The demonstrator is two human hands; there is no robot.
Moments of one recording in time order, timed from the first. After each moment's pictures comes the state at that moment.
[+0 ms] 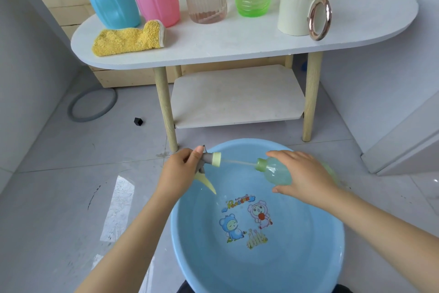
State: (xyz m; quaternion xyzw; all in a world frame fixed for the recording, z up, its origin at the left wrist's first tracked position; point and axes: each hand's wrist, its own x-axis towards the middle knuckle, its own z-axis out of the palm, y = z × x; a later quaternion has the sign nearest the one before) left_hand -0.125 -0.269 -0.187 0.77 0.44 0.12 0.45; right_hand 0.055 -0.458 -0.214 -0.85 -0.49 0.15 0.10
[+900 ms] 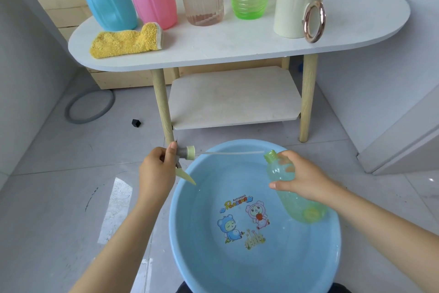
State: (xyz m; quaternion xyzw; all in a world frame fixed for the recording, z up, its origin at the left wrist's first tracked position) left_hand -0.141 -0.256 -0.185 0.73 0.53 0.21 0.36; right_hand 0.057 -0.464 -0.215 -0.85 -0.32 0.32 0.28
